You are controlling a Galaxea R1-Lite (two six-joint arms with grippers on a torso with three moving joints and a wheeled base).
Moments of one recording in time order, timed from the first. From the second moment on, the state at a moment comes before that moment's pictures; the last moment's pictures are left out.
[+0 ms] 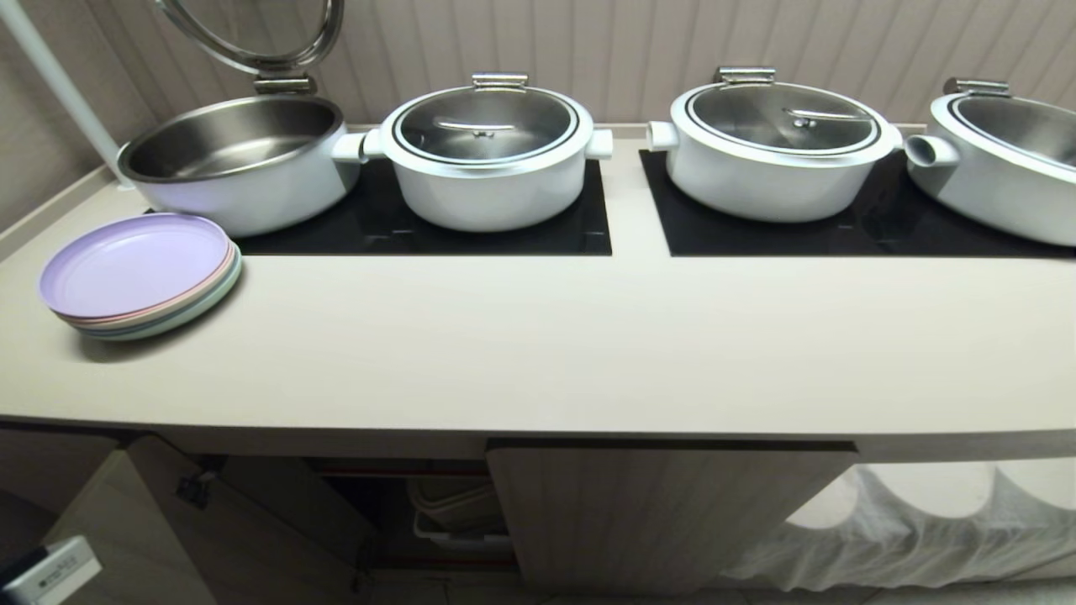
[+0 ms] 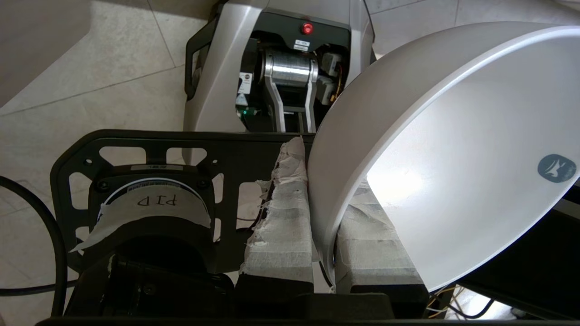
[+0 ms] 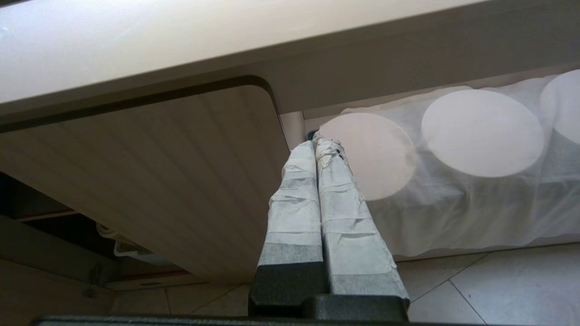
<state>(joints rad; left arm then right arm) -0.43 0.92 -0.57 0.73 -0.11 -0.63 0.01 0.00 0.00 -0.01 -0.05 0.20</state>
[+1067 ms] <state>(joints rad) -0.44 0.92 -0.57 0.73 -0.11 -0.63 0.01 0.00 0.00 -0.01 -0.05 0.20</state>
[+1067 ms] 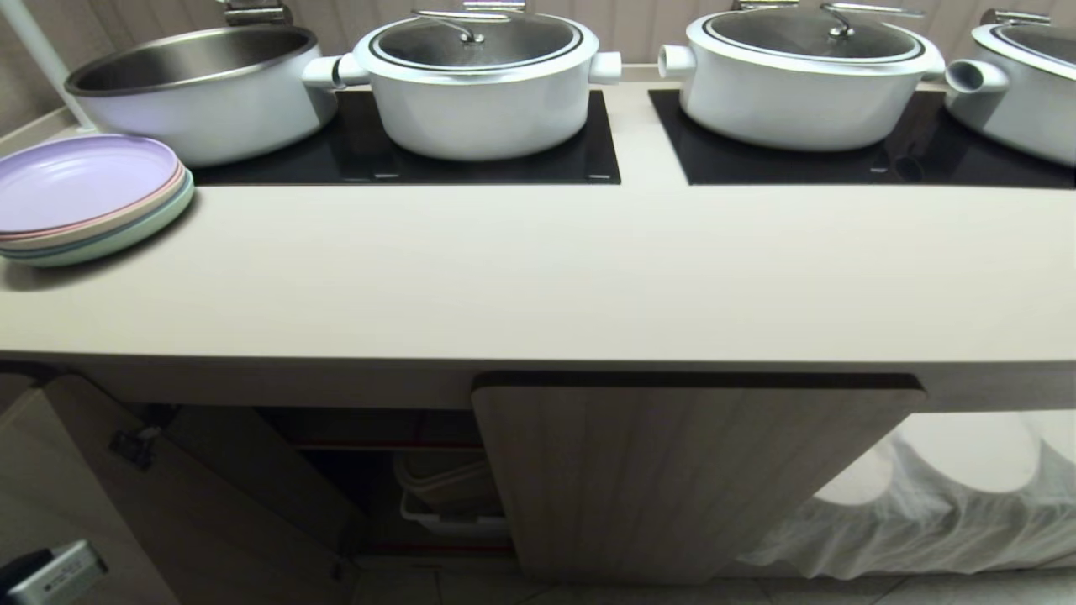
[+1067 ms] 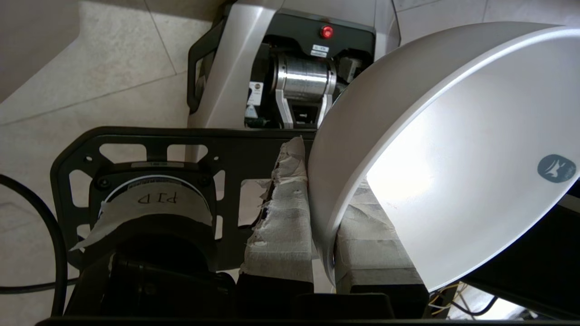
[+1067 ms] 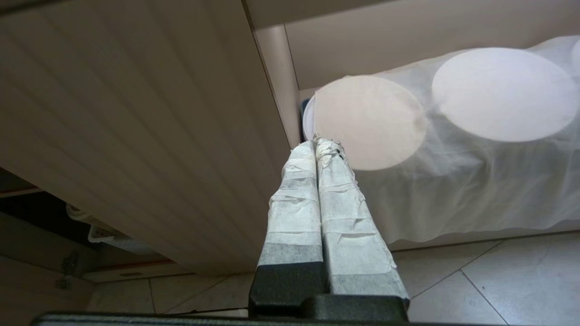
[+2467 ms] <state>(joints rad) -0.45 0.92 -0.56 0.73 -0.13 -0.63 0.01 0.00 0.00 -0.01 -0.05 0.20</state>
